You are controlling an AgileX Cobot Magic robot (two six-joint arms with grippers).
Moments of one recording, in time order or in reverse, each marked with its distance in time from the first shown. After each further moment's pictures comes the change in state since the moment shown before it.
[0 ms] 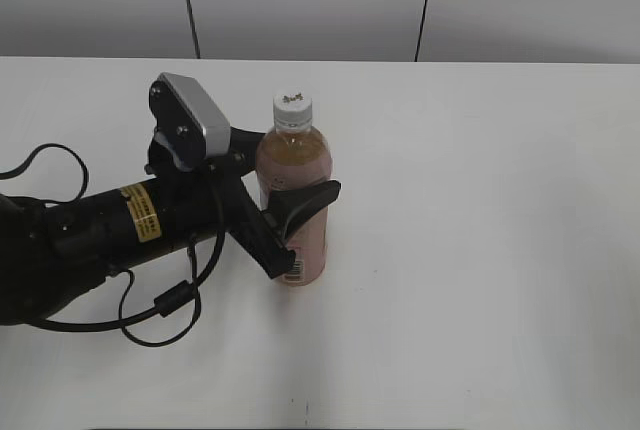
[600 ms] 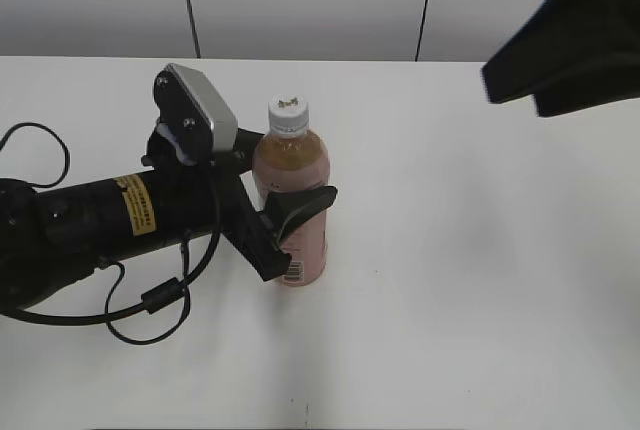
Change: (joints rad) left arm -0.001 -0.079 0.000 0.028 0.155 -0.010; right arm 0.320 0.690 -0.428 0.165 0.037 0.097
